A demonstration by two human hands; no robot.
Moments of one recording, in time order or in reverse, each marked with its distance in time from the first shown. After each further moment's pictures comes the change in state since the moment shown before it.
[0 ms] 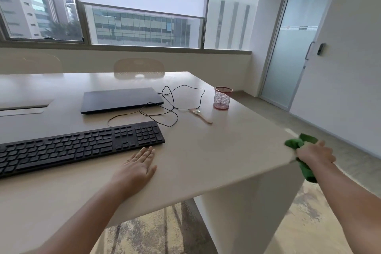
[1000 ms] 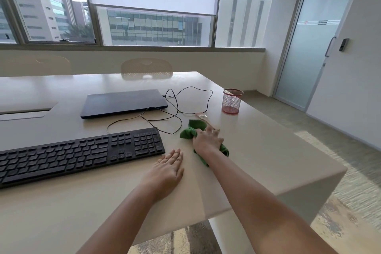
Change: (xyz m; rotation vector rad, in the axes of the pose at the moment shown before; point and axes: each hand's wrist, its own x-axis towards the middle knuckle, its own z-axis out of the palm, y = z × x) left_hand 0.061 0.060 0.005 -0.063 -0.010 0.061; right_hand -0.121 -0.258 0.041 0.070 -0.167 -0.736
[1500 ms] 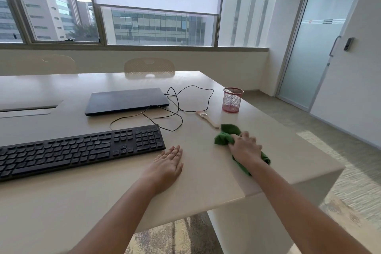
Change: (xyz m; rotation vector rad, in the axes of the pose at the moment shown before) left_hand -0.003 0.003 -0.002 0.006 -0.016 -0.020; right_hand -0.024 0.114 -0.011 -0.031 0.042 0.075
